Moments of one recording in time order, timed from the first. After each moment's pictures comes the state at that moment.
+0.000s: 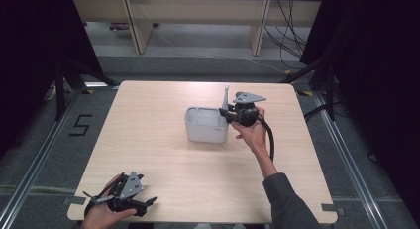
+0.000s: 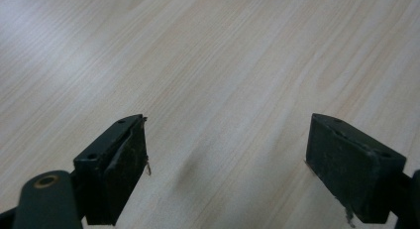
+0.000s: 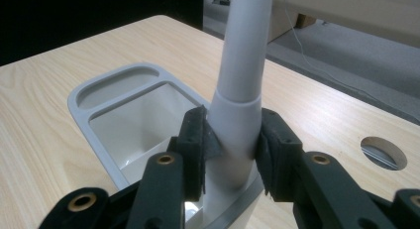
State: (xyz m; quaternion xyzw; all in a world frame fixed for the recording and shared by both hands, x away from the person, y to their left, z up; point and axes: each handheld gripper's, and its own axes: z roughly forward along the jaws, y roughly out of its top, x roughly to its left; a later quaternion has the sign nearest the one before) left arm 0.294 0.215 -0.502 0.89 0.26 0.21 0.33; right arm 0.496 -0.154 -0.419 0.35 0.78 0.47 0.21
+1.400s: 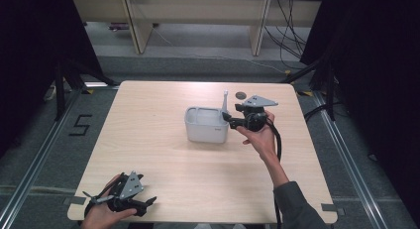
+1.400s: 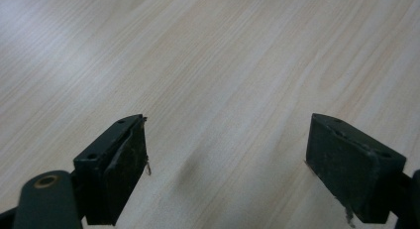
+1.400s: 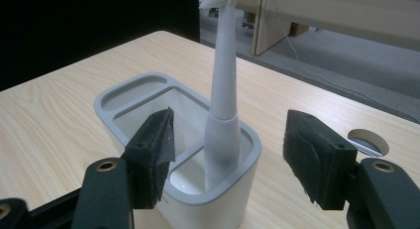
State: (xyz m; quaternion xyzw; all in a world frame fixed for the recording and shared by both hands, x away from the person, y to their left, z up) left arm 0.294 0.215 -0.502 0.88 0.26 0.21 0.33; right arm 0.472 -0.174 -0.407 0.36 0.76 0.50 0.22
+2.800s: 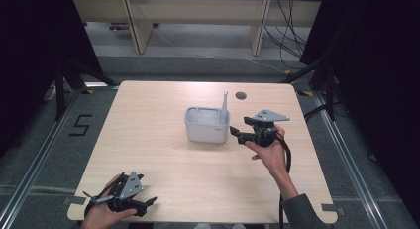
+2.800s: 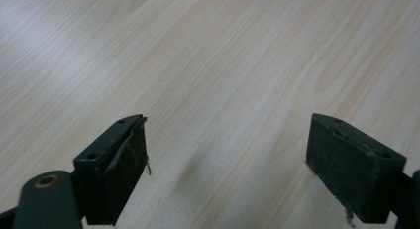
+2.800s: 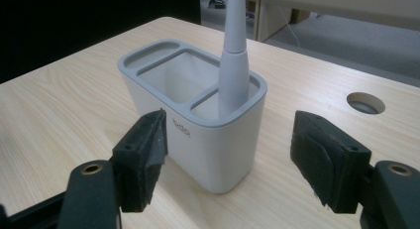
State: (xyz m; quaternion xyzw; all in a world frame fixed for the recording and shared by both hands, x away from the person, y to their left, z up) left arm 0.294 0.215 -0.501 0.88 0.25 0.21 0.33; right arm 0.429 -0.196 -0.417 0.38 0.76 0.49 0.20
